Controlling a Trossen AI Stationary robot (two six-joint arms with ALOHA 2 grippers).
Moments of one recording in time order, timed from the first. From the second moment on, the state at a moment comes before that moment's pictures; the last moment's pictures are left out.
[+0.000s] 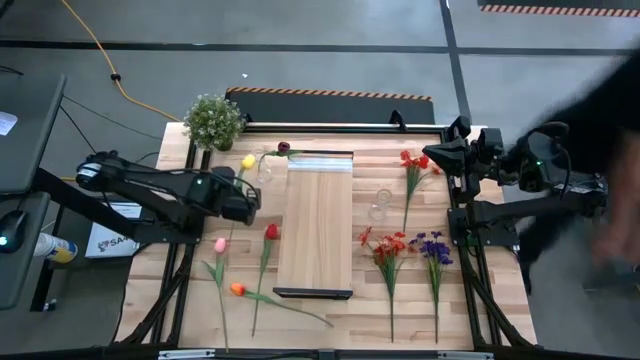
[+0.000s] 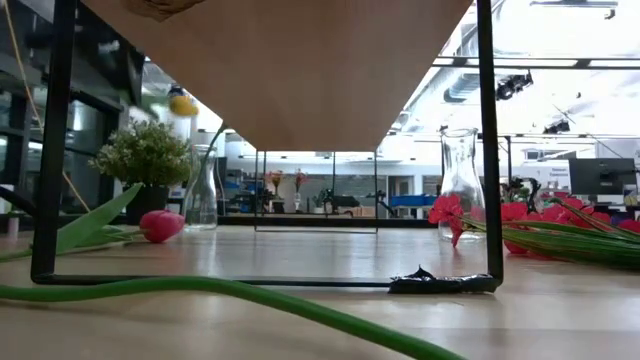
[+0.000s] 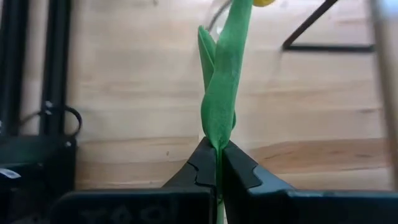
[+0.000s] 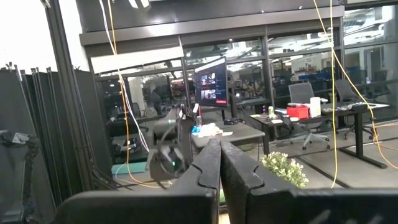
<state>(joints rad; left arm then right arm) -0.20 1.20 1.10 -1.40 -0.53 -1.74 -0.05 0.64 0.93 -0.04 0.07 0.13</state>
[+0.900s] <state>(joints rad) -0.20 1.20 1.54 -1.52 -1.26 -1.53 -0.05 0.64 0.93 -0.04 0.07 0.13</state>
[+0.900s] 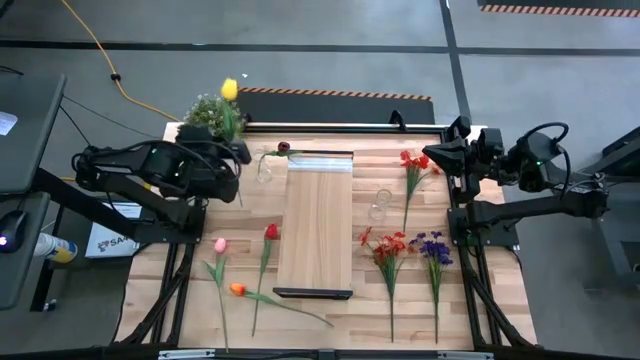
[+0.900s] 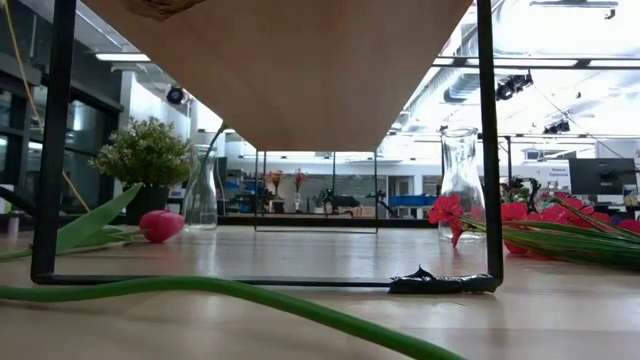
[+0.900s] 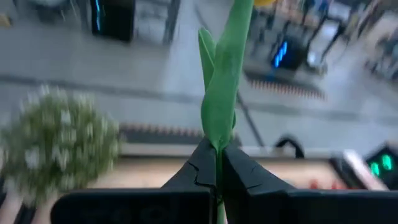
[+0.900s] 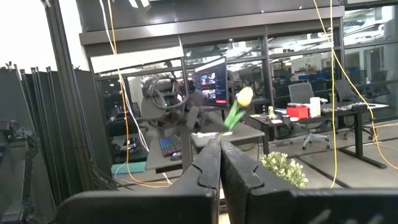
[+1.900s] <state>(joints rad) 0.11 1.22 1.24 -1.21 -1.57 -1.59 -0.05 0.64 0.93 -0.04 0.19 0.02</state>
